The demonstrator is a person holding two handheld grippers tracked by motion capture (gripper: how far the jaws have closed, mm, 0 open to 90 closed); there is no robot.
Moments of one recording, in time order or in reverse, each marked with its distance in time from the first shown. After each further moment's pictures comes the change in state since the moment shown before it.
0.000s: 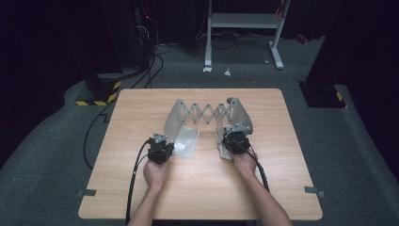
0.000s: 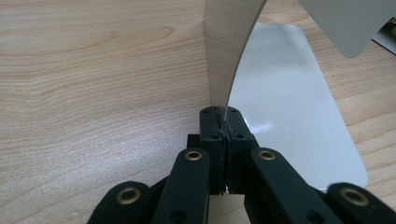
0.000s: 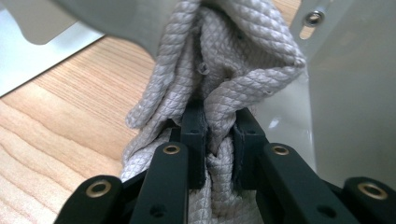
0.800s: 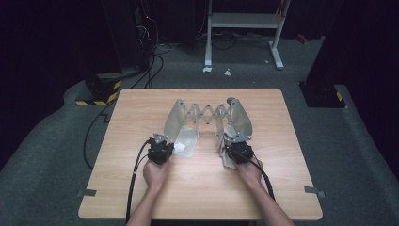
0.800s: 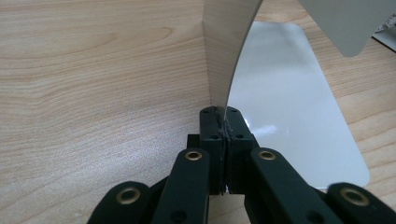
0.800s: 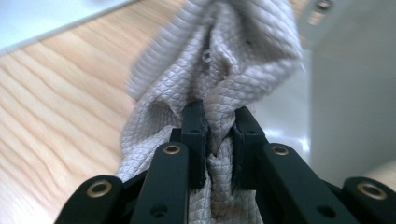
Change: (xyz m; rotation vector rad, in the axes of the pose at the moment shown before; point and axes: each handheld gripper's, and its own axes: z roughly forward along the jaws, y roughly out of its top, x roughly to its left) left arm 0.000 0.000 0.000 0.002 0.004 0.020; right arm 0.007 -0.026 -0.027 -0.009 -0.013 -0.115
